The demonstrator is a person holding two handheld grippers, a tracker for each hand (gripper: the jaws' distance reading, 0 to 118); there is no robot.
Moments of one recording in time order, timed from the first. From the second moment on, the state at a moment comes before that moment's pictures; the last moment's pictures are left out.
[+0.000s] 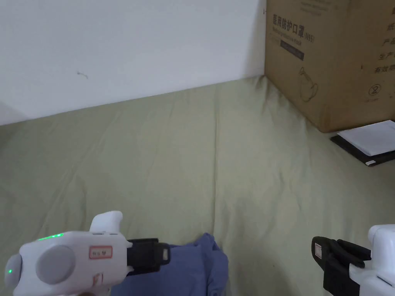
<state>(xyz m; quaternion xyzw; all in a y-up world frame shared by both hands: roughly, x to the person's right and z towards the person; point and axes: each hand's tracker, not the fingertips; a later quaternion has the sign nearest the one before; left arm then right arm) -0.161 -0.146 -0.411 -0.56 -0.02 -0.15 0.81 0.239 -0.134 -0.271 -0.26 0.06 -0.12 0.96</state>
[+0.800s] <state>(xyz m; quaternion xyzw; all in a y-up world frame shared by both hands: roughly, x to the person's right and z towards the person) -0.080 -0.109 -0.373 -0.26 -0.30 0.13 0.91 0.235 -0.117 -0.273 -0.26 0.07 -0.12 0.95</state>
